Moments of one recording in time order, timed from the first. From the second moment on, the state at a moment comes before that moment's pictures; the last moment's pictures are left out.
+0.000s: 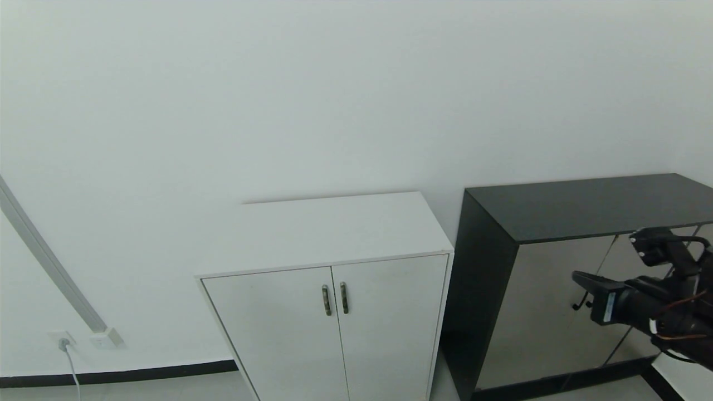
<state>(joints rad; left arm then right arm) 0.00 0.00 0.00 0.00 -0.04 -0.01 0.15 1.57 -0.27 -1.04 0.07 0.04</state>
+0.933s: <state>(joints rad) 0.00 0.00 0.00 0.00 -0.04 -0.01 0.10 0.95 0.00 -0.59 0.18 0.01</state>
